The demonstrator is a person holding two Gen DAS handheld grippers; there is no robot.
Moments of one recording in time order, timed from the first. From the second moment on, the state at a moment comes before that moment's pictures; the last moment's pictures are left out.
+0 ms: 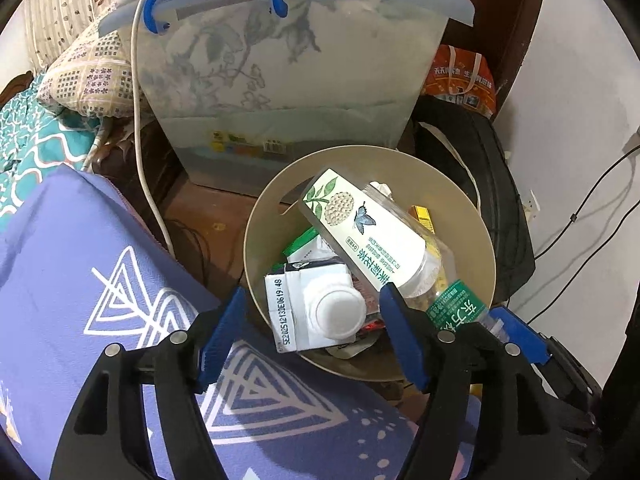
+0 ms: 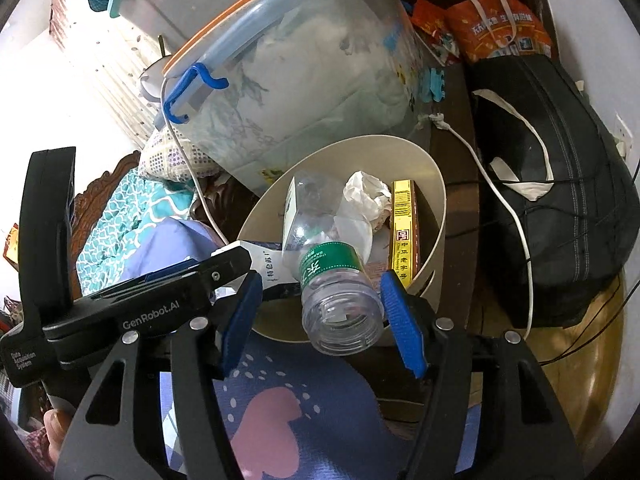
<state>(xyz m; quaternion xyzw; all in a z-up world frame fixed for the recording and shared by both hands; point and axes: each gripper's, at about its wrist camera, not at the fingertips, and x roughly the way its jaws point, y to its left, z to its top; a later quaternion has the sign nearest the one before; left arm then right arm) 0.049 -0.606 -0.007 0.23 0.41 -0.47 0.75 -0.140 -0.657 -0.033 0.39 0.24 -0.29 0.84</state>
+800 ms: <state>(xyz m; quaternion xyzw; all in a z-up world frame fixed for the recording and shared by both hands) 0.051 -0.562 0.017 0.22 0.36 -0.45 0.79 -0.130 -0.646 -0.012 0.33 0.24 -0.31 0.86</state>
